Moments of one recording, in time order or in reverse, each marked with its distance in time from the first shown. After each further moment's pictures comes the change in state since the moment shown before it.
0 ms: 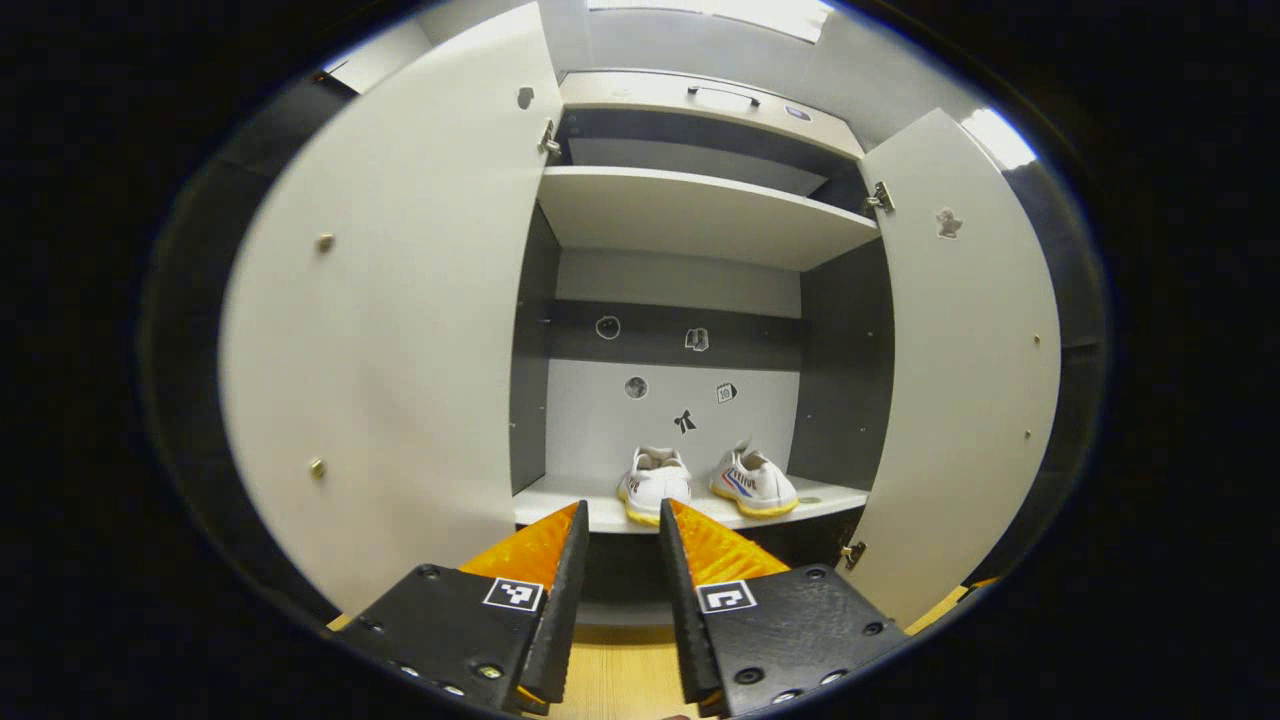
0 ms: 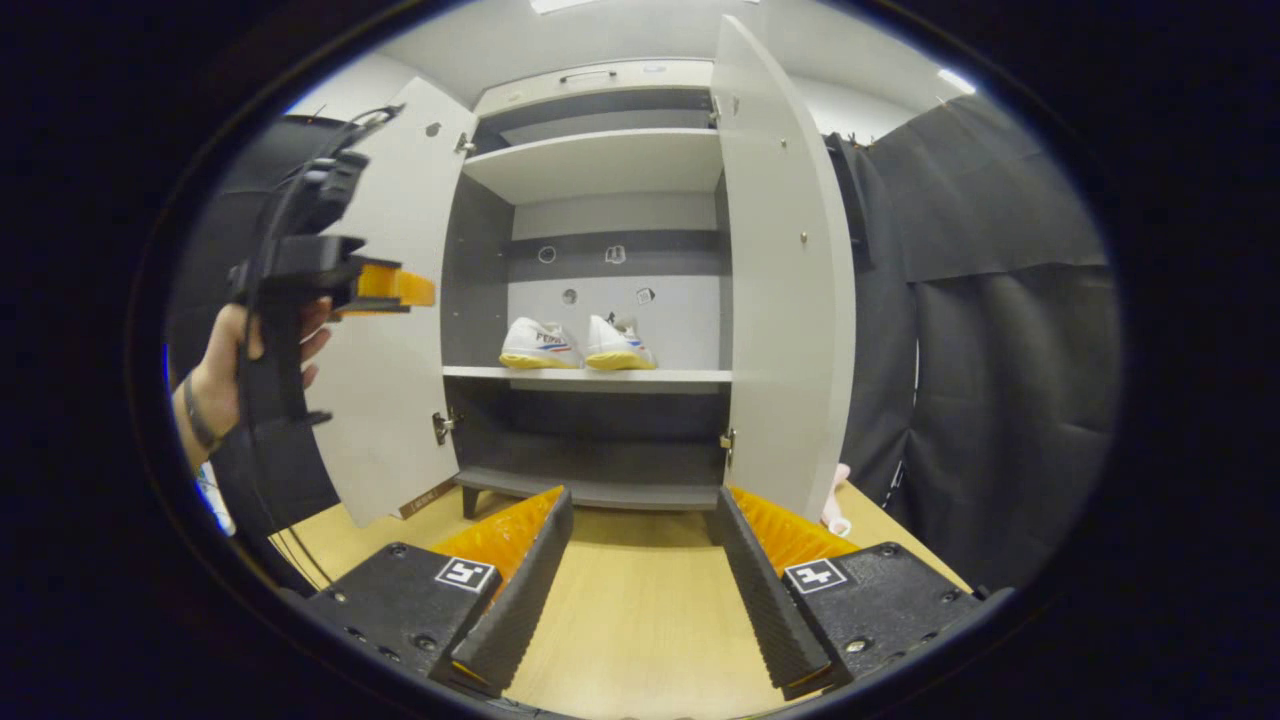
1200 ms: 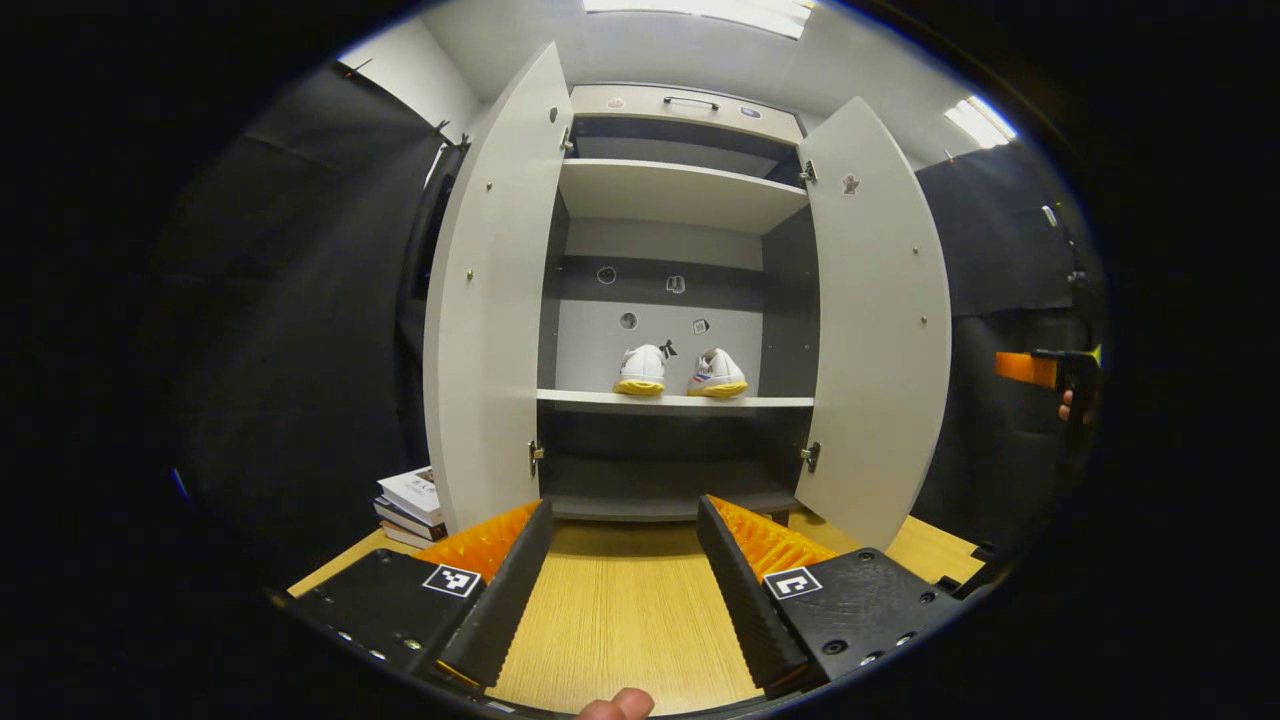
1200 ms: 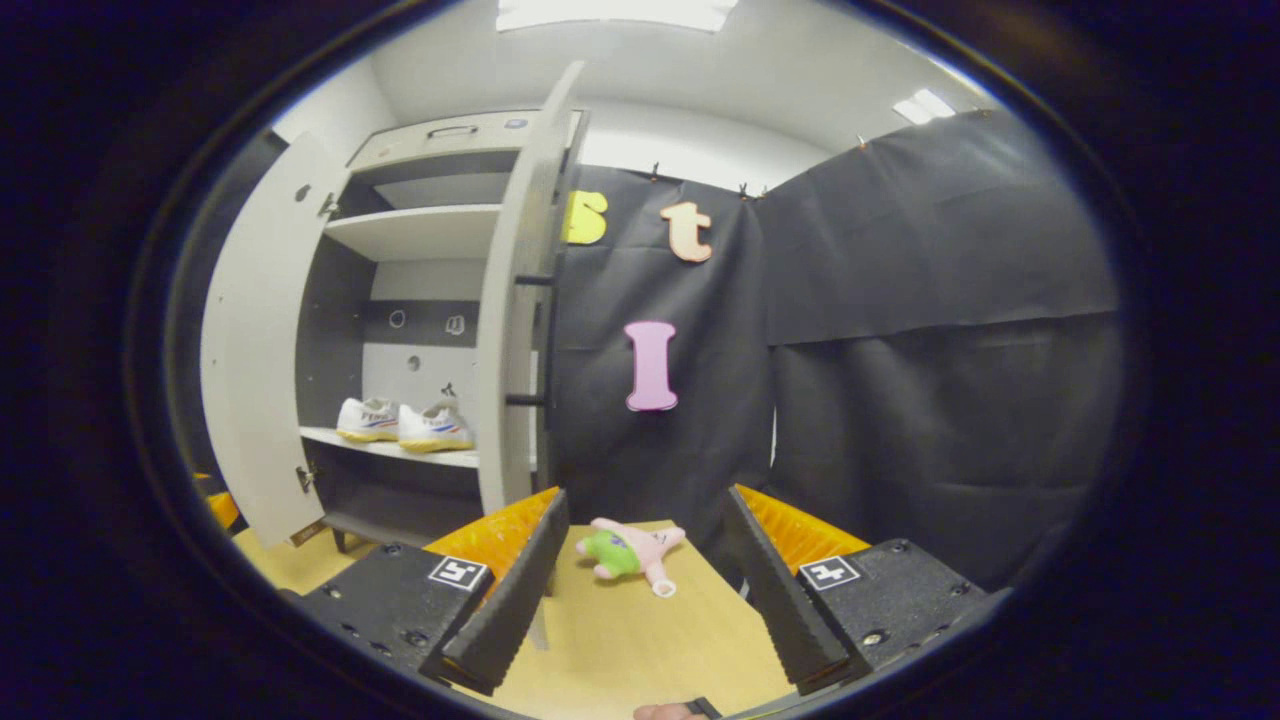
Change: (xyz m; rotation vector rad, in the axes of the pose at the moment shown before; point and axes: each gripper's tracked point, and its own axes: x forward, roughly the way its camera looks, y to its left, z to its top) left arm -0.136 -0.017 -0.096 0.013 0.077 -0.011; right arm -0.044 -0.217 0.127 0.001 -0.132 -0.326
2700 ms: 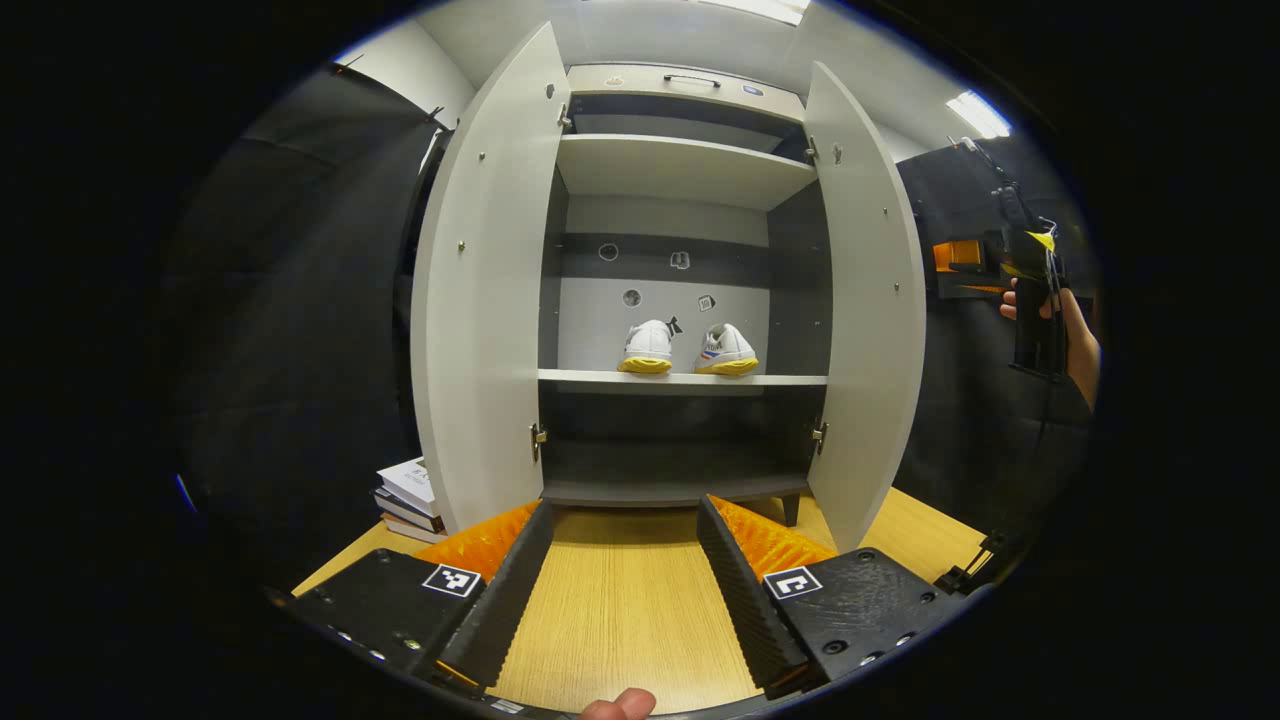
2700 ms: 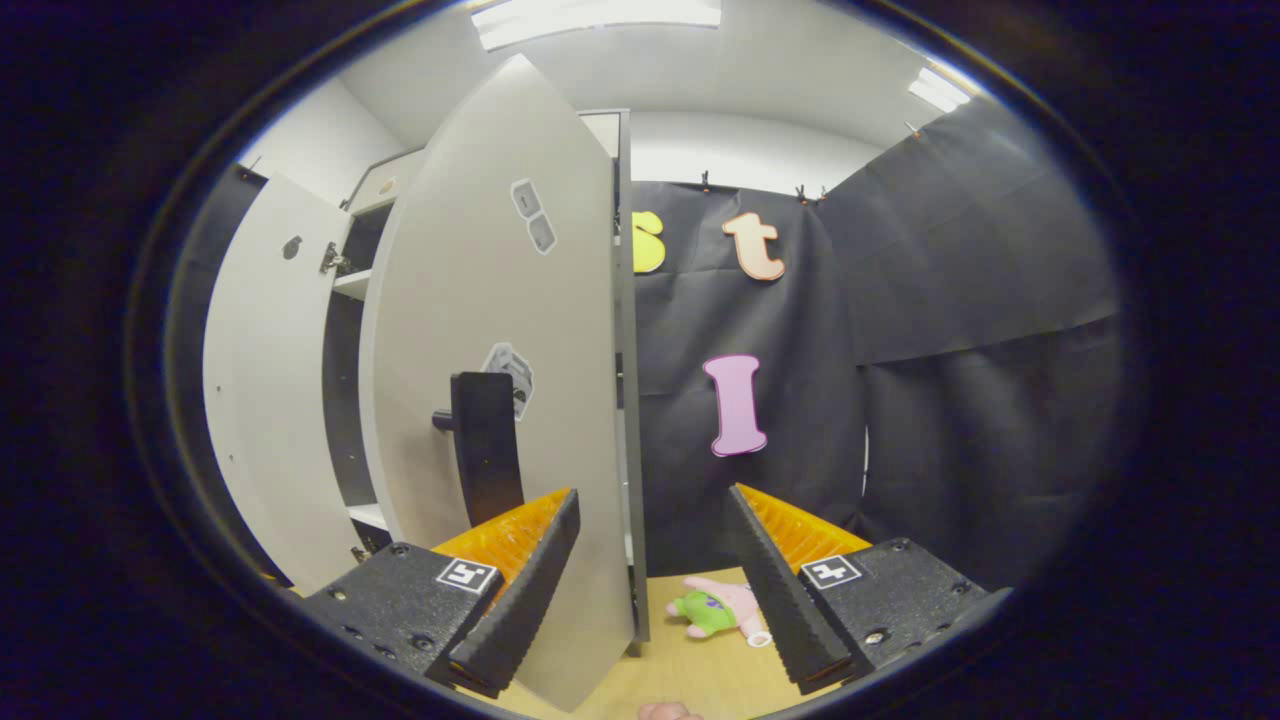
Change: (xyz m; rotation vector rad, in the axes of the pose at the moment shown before) left arm 0.015 0.010 -0.018 0.001 0.071 0.024; right arm 0.084 0.124 0.082 0.082 -0.047 0.208
